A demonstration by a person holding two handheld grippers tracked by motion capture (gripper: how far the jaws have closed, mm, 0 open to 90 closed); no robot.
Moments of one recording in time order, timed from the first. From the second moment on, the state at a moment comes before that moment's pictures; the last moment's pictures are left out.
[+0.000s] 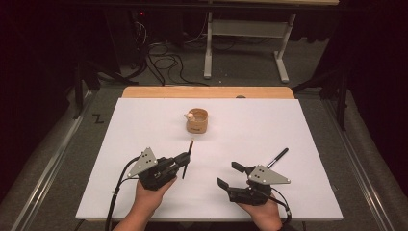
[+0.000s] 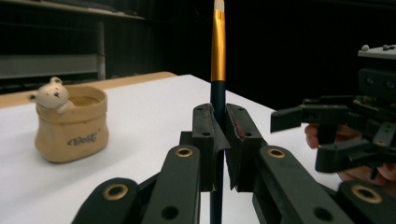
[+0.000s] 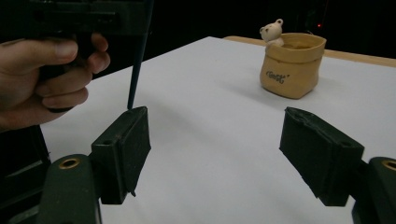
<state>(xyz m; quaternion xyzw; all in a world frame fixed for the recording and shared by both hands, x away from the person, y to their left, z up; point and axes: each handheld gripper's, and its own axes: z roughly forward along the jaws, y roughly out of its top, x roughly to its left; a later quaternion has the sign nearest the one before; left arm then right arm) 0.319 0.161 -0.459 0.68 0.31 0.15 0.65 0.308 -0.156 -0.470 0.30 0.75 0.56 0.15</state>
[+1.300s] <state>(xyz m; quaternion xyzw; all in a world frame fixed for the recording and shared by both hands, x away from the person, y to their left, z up) 0.373 0.145 -0.430 0.66 0.36 0.22 0.62 0.314 -0.226 -0.471 0.33 0.75 0.53 0.21</state>
